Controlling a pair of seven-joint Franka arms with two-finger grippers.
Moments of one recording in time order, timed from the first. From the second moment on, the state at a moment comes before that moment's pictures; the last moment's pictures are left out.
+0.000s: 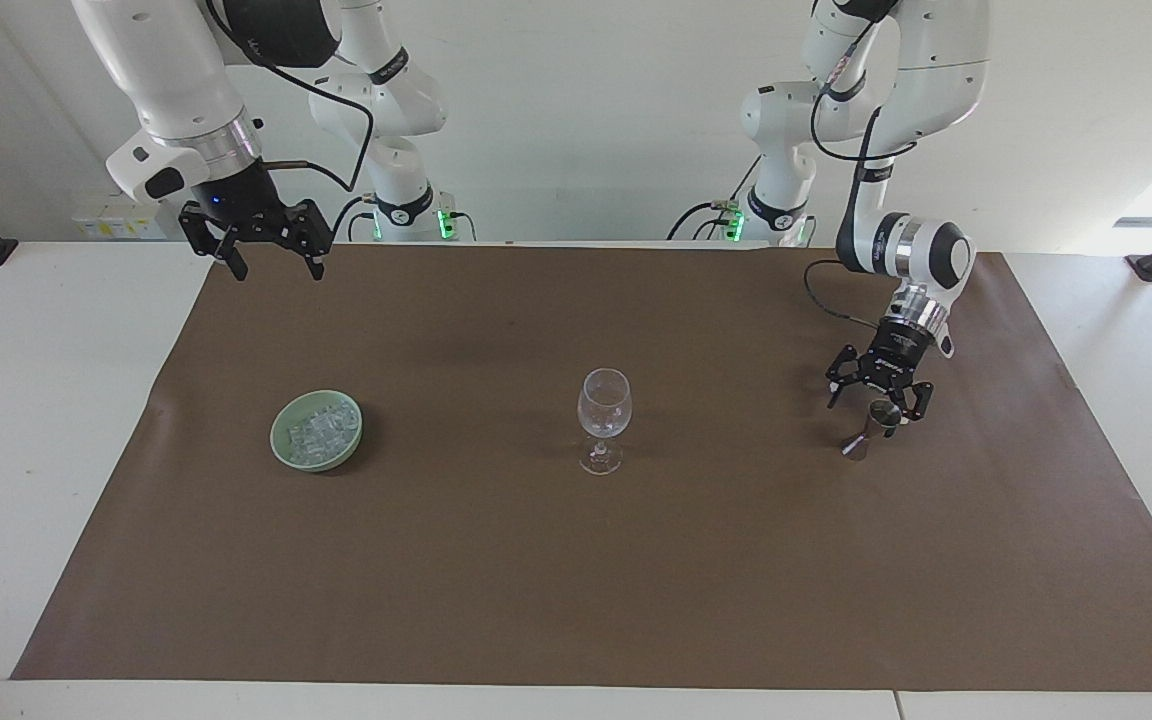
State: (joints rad) left arm -0.01 0.12 0.17 -2.48 -2.05 2.26 -0.51; right arm 0.00 -0.07 0.00 -1.68 0.01 1.64 0.01
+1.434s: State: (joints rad) left arm -0.02 0.16 0.17 -2.44 -2.10 2.25 -0.49; right arm 0.00 -0.07 0.00 -1.68 0.01 1.64 0.01
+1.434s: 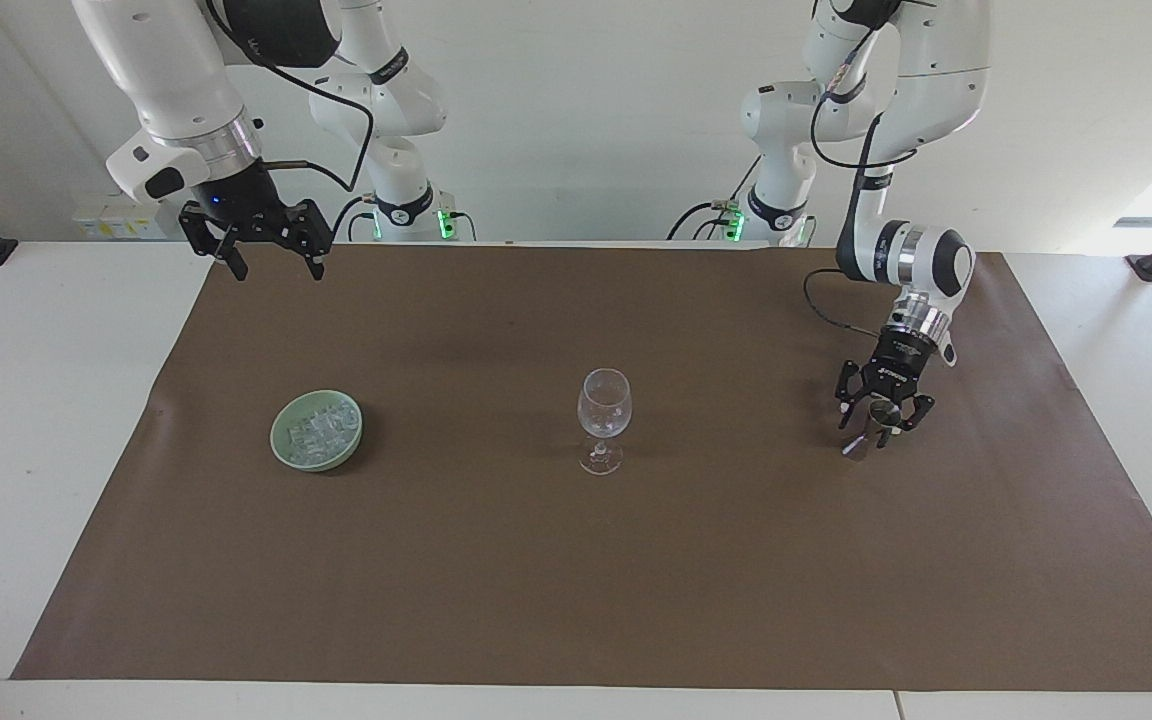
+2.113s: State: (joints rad) left arm -0.02 0.16 0.17 -2.44 -2.10 2.25 -0.49; right arm 0.00 -0.07 0.00 -1.68 0.01 1.64 0.01
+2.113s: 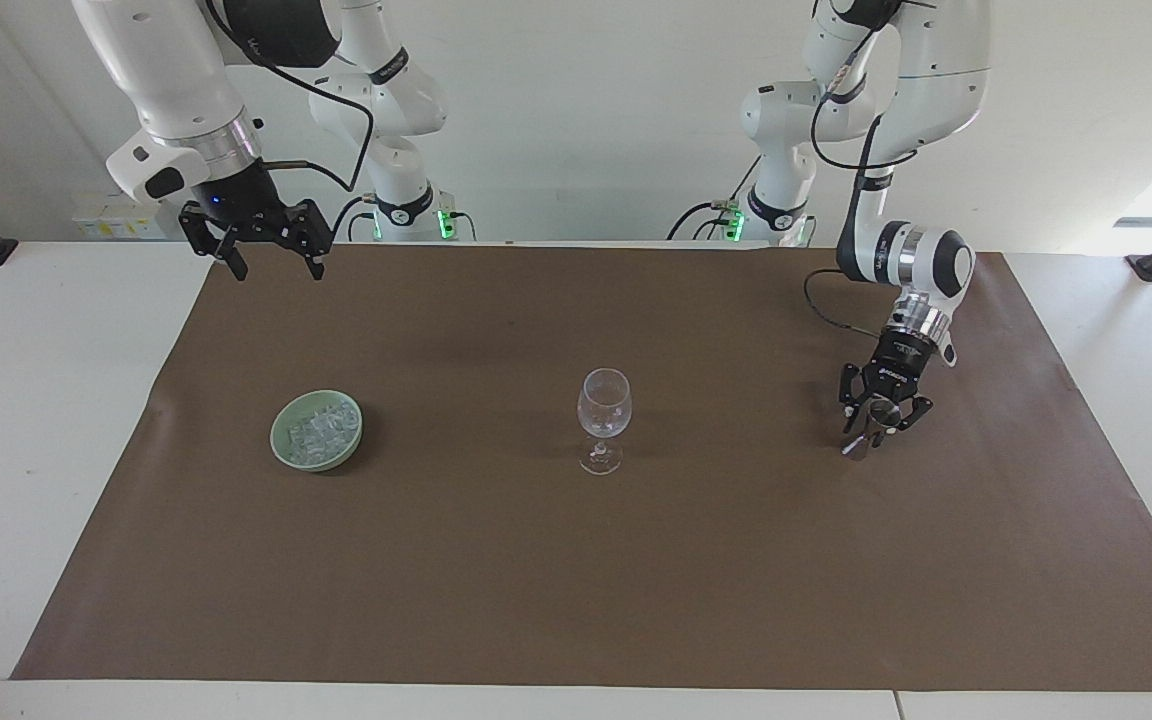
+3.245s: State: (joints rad) left arm -0.06 0.19 0.16 -2.32 -2.11 2.31 -0.60; right arm 0.00 -0.07 0.00 -1.68 0.01 1.64 0.01
